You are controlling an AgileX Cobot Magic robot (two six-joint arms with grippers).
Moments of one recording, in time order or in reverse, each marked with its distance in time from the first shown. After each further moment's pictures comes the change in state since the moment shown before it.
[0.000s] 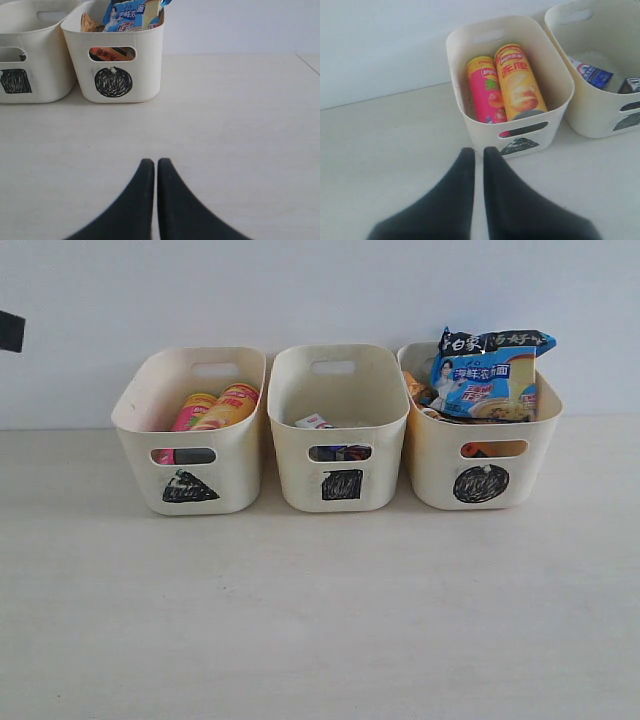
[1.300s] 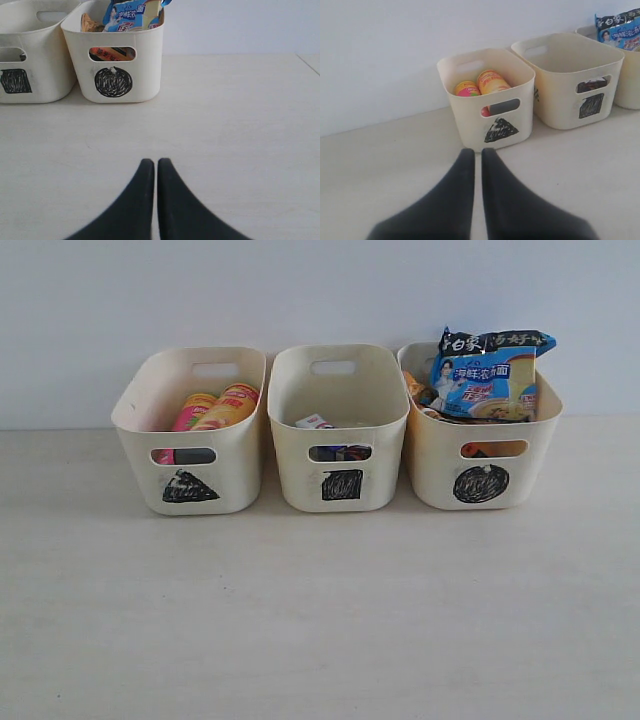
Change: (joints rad) left arm 0.019 -0.836 0.772 -0.090 -0.289 0.134; right arm 0.000 0.000 0.000 0.000 0.000 0.000
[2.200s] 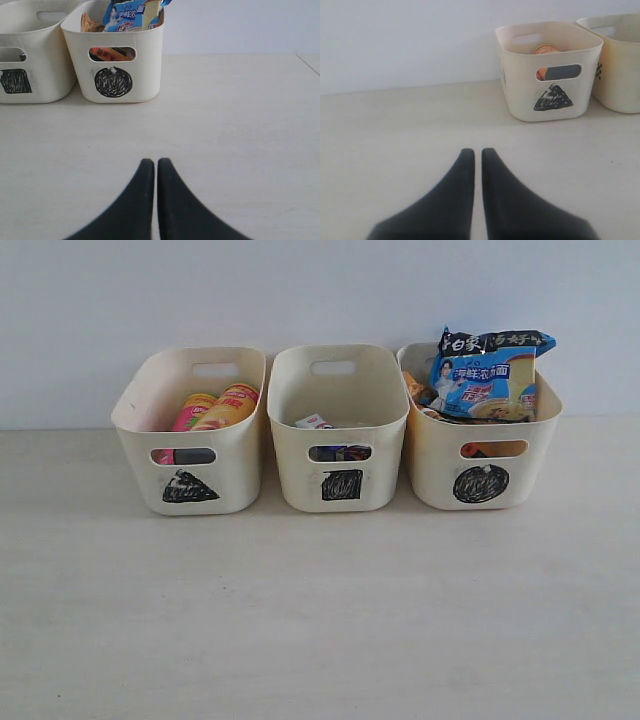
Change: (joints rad) left arm 0.216 -0.291 0.250 -0.060 0.013 0.006; right arm 0.000 0.000 0.000 0.000 0.000 0.000
